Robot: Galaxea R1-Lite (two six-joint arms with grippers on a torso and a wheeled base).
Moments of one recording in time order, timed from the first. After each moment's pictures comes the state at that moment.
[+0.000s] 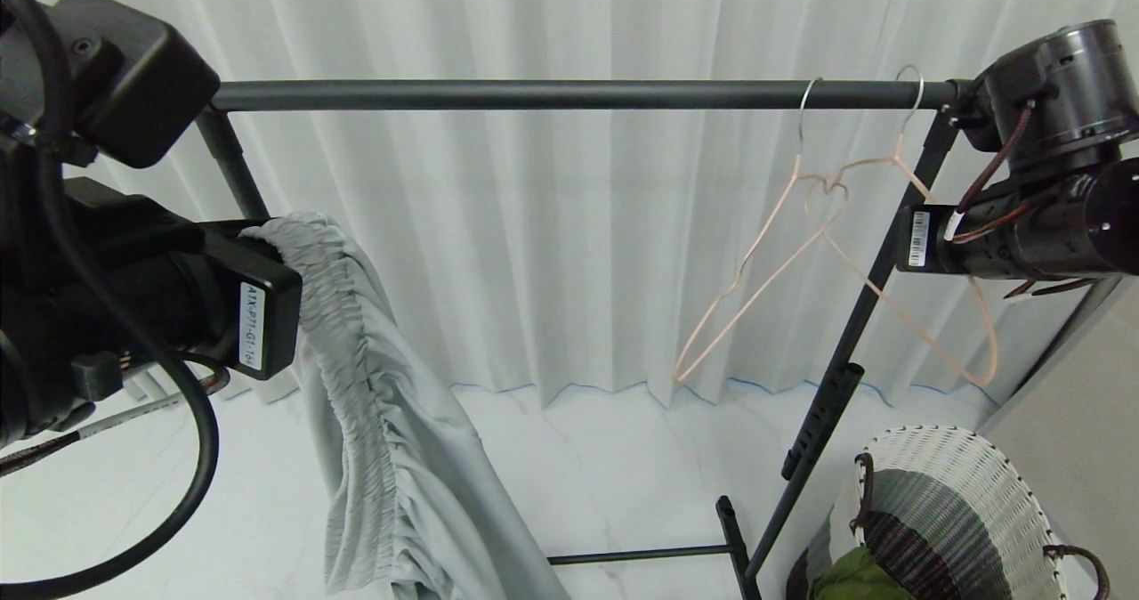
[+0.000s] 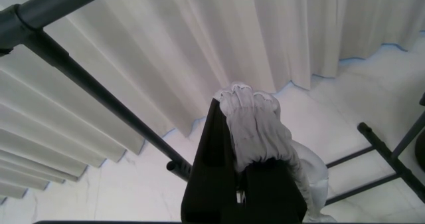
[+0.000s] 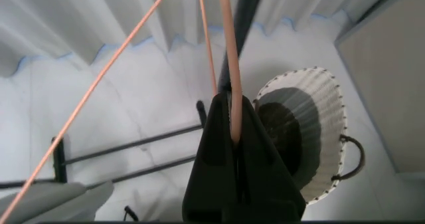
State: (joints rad) left arm -0.72 1.20 -0.96 -0.05 0.53 0.32; right arm 0.51 1.61 -1.45 0.40 -0.56 0.38
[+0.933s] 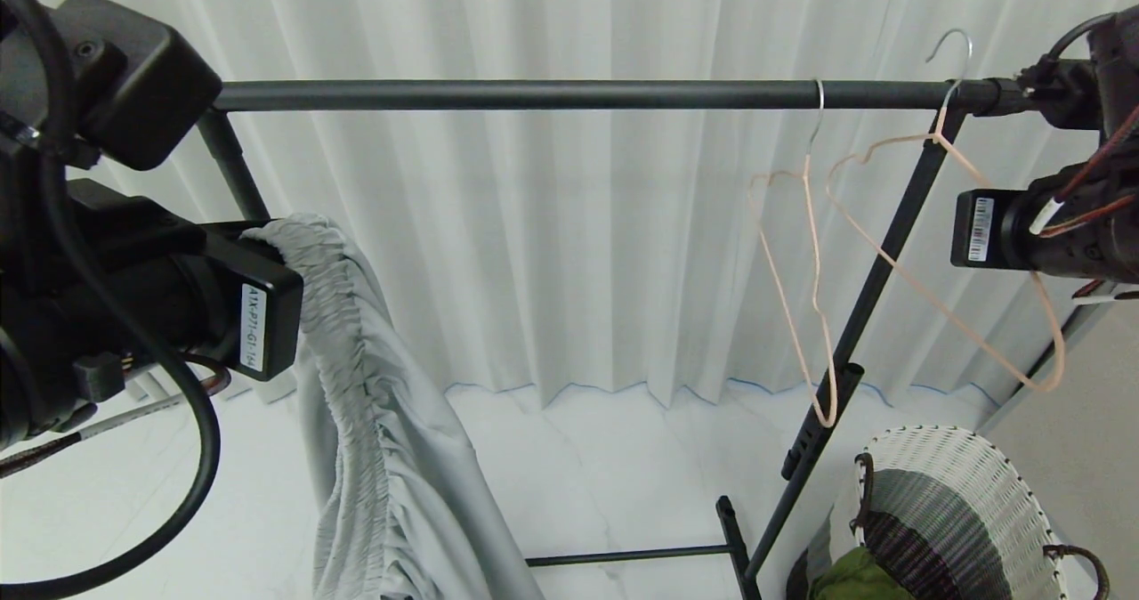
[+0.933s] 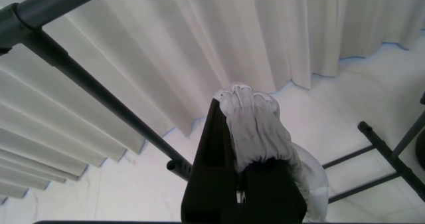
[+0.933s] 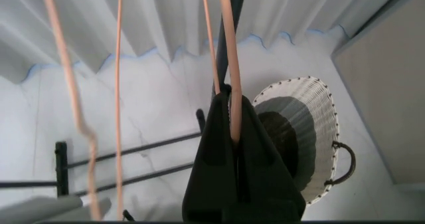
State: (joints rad) left arm -0.72 1.20 -0.95 -0.05 0.53 0.32; right arm 0.55 1.47 -1.37 0.39 -0.59 0.35
